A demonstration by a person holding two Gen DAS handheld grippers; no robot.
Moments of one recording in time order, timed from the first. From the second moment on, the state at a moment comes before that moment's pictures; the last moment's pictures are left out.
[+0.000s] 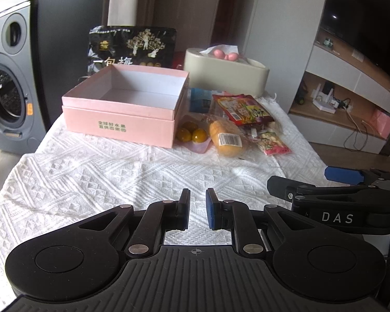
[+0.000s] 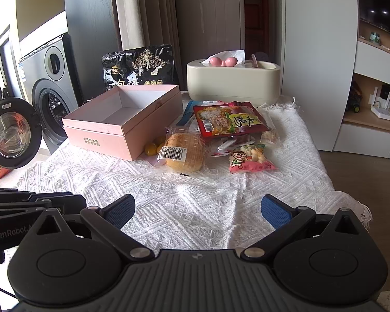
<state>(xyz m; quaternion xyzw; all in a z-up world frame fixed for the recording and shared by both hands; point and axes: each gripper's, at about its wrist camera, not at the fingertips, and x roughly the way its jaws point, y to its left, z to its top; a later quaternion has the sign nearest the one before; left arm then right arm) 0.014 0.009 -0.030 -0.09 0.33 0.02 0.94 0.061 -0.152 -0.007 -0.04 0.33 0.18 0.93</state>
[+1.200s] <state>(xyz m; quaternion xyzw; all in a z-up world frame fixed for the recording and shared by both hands) 0.185 -0.016 -0.050 -0.04 0.35 -0.06 0.94 0.163 -0.176 -0.066 -0.08 0.41 0.22 0.88</state>
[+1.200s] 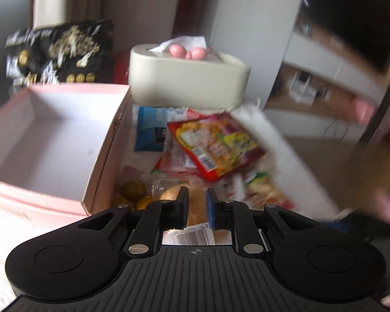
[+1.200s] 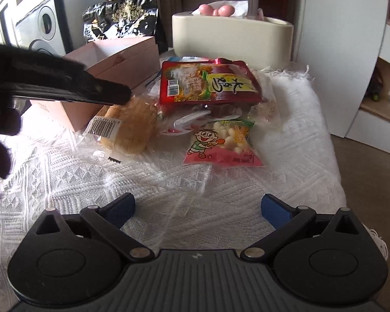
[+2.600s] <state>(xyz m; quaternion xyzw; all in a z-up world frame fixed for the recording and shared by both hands) 0.170 -0.046 -0.056 0.04 0.34 -0.12 0.93 0.134 -0.212 -0.064 -0.06 0.37 0.16 0.91</state>
